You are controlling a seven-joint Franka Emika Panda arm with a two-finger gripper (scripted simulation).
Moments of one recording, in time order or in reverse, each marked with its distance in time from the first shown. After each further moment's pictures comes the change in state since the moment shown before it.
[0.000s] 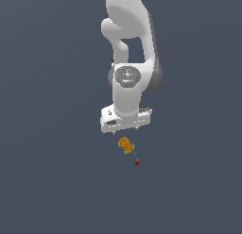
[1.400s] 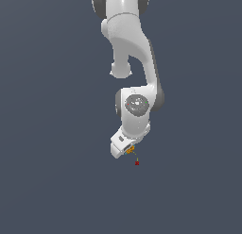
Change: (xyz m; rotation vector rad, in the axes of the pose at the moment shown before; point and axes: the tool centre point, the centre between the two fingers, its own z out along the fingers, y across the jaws) arm 0.050 -0.015 0.068 -0.018 0.018 -0.478
